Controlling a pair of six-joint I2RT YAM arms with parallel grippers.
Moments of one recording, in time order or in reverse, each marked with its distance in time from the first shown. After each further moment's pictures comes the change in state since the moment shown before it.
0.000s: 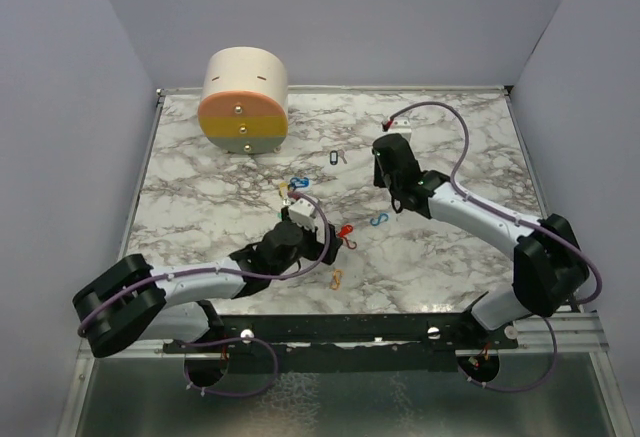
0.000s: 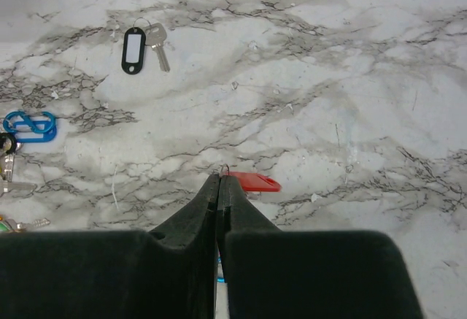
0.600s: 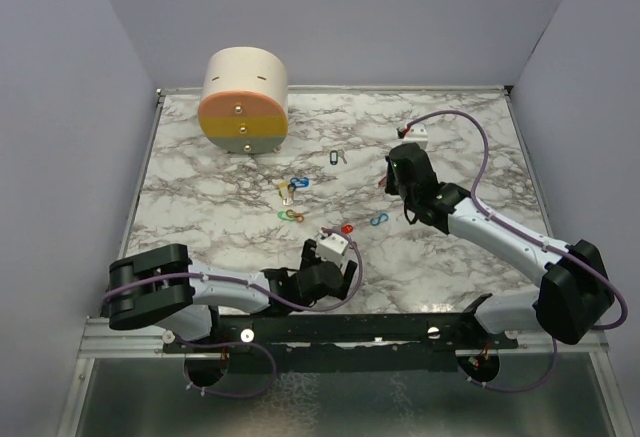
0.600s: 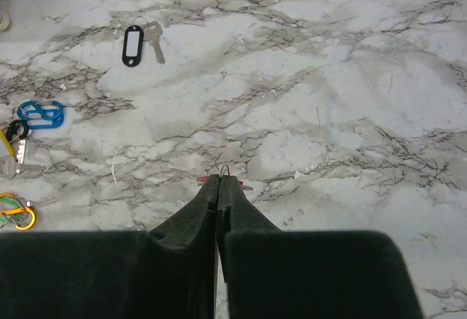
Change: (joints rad) left arm -0.388 0.199 0.085 -0.189 -0.326 -0.117; right arm 0.000 -0.204 -0.127 -0.006 0.004 0.015
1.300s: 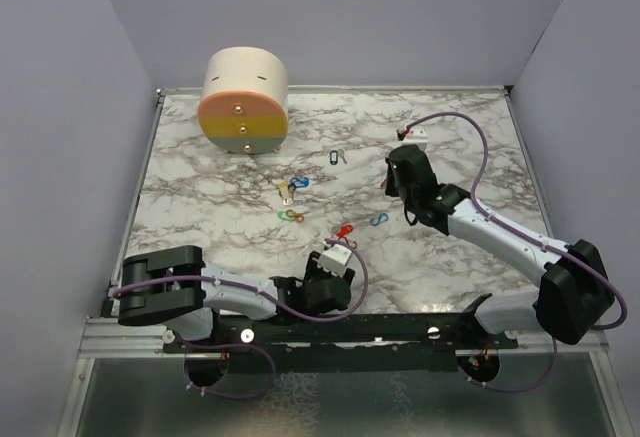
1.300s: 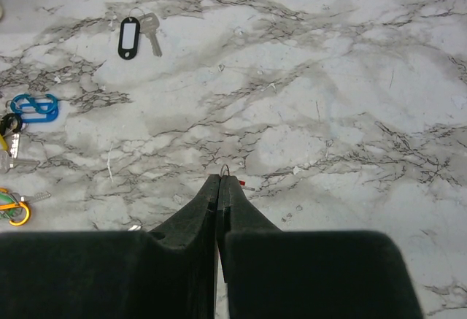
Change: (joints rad) left arm -0.104 0.060 0.024 -0.096 -0.105 -0.118; right arm 0.000 0.000 -0.014 -0.001 -0.005 0.001
